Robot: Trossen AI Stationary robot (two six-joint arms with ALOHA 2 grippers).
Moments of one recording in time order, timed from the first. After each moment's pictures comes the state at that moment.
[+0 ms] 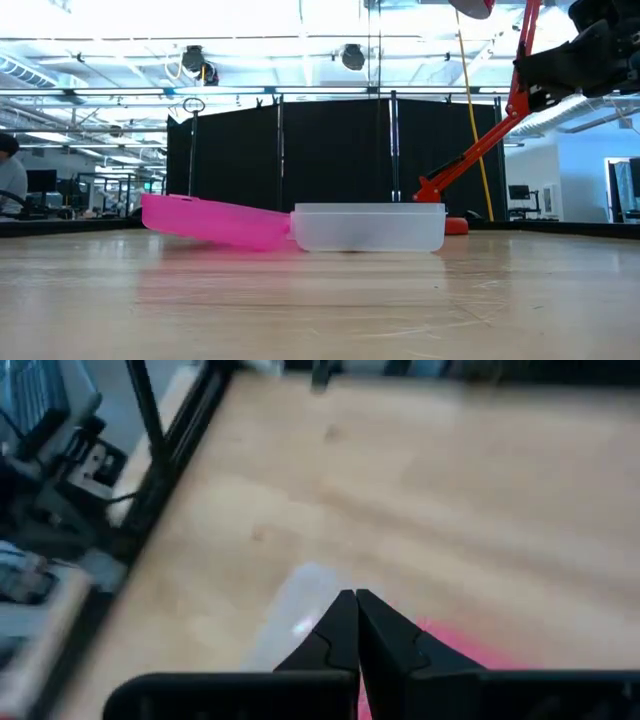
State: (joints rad) left arm -0.06 1.49 1.41 -0.76 0.37 1.06; right arm 0.35 0.25 0.06 0.16 0.28 0.00
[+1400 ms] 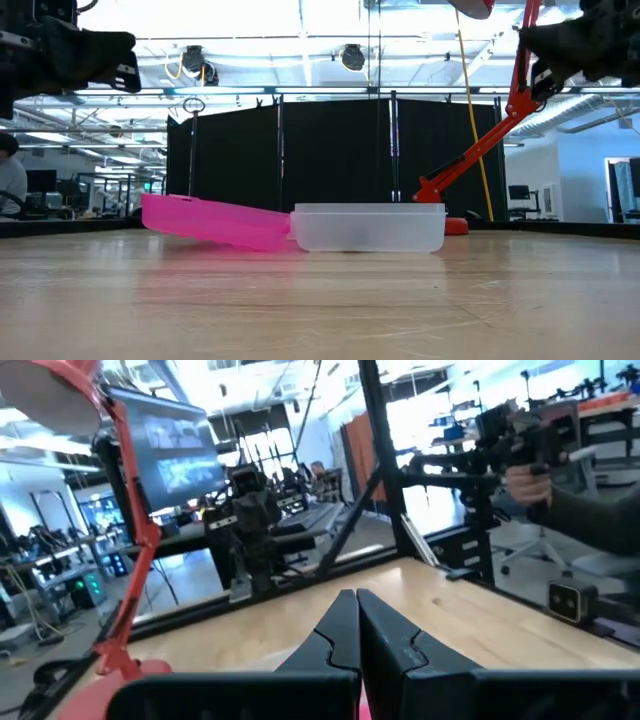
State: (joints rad) left arm 0.09 0.21 0.01 0.34 0.40 0.19; right arm 0.35 0.14 0.02 0.30 0.29 0.03
